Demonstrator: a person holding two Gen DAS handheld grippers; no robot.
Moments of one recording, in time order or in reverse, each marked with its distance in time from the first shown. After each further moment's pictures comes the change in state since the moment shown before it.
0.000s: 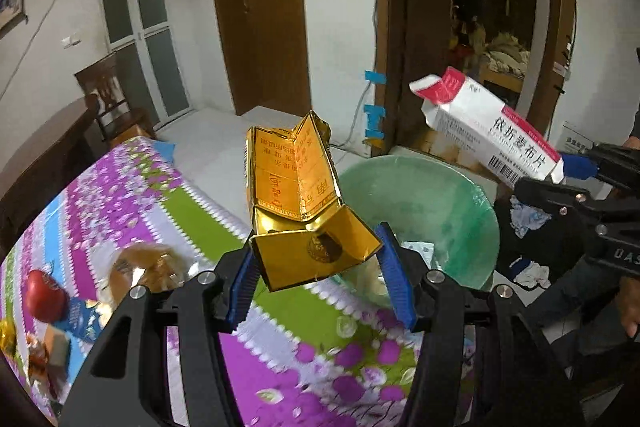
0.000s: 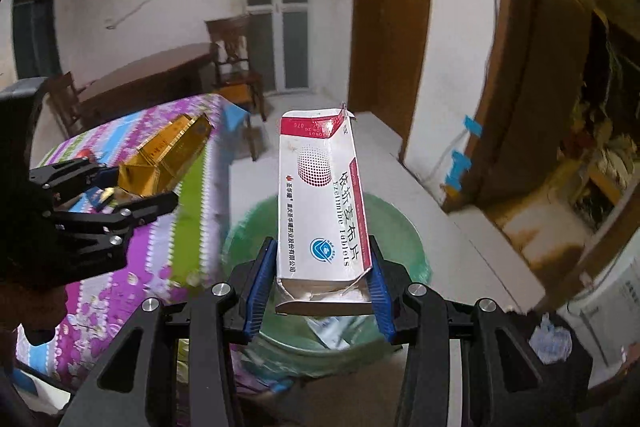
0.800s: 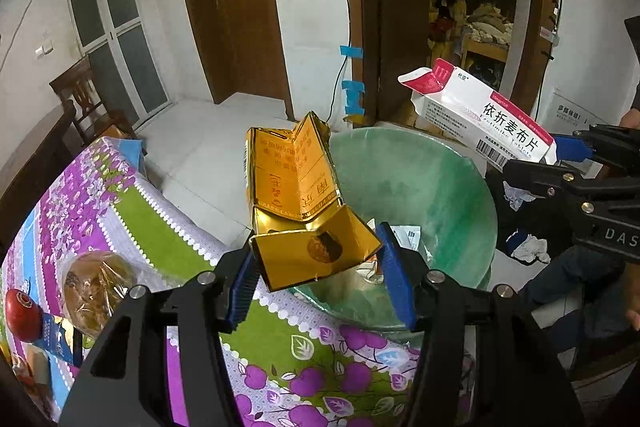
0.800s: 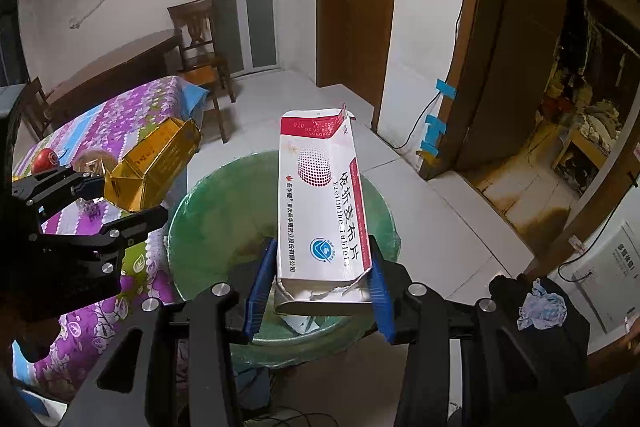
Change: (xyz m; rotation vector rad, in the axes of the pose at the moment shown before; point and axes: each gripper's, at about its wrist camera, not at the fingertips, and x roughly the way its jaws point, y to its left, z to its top) left arm 0.042 -0.038 -0.004 0.074 0.075 -0.032; right arm 0.047 -0.019 -0.026 0.067 0.080 -0.078
